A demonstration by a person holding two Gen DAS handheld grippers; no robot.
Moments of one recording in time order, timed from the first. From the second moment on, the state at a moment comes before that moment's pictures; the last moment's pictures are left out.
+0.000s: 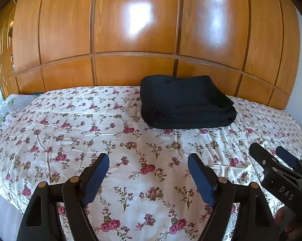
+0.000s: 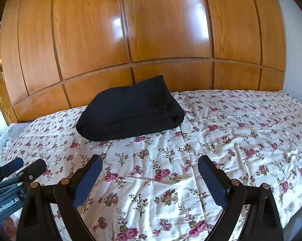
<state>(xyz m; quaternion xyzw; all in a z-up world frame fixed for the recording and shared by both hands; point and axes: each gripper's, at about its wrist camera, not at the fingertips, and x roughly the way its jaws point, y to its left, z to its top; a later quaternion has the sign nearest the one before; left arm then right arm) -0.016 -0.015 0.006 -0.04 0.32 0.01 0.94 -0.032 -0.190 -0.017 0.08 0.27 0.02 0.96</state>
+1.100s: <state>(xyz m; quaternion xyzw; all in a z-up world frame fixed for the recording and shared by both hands) -0.011 -0.013 -0.003 -0.04 0.34 0.00 0.94 -0.023 -0.191 -0.029 0.09 0.29 0.03 0.95</state>
